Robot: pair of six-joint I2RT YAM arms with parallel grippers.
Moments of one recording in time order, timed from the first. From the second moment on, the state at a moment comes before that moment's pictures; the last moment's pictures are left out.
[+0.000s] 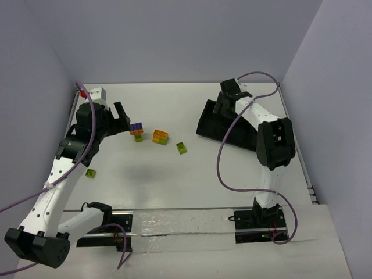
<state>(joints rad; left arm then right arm) -0.29 0.99 1.10 -0.58 -0.18 -0.37 0.25 1.96 1.54 -0.57 0.31 0.56</state>
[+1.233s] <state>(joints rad) -0.29 1.02 1.10 -0.58 -0.21 -0.40 0.81 1.86 1.27 -0.36 0.22 0.35</state>
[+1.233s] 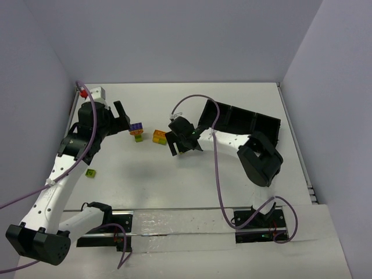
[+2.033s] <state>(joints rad) -0.30 1.01 1.10 -0.64 -0.29 -0.44 0.81 1.96 1.31 -0.32 0.25 0.33</state>
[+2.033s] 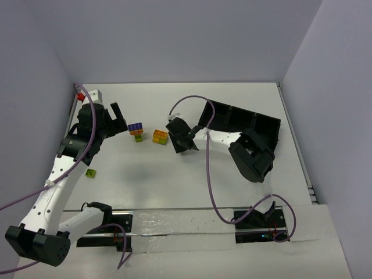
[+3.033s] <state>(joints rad) -0.30 1.17 1.19 -0.67 -0.26 -0.47 0.01 1.22 0.95 -0.55 0.34 0.57</state>
